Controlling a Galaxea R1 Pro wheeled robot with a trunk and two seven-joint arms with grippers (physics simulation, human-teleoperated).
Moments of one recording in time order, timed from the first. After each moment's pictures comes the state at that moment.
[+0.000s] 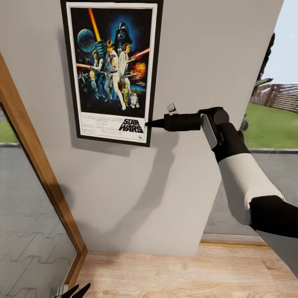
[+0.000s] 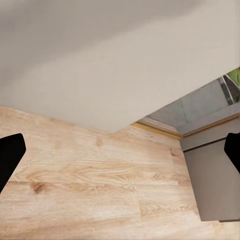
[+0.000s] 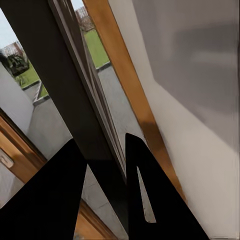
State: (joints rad) left arm -0.36 0.28 0.13 -0.03 0.50 -0.29 -1.12; right arm -1.40 0.02 0.11 -0.88 -0.17 1.00 1.11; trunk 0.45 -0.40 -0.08
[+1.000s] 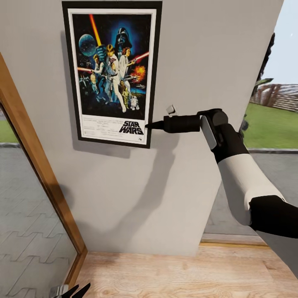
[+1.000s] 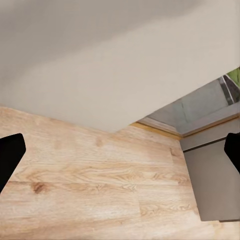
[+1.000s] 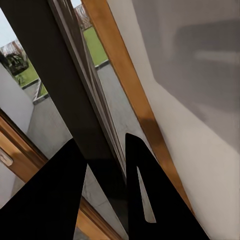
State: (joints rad) left arm -0.36 0.28 0.13 -0.03 0.50 -0.29 -1.12; right arm -1.40 0.02 0.12 -0.86 -0.17 1.00 1.11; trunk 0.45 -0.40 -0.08
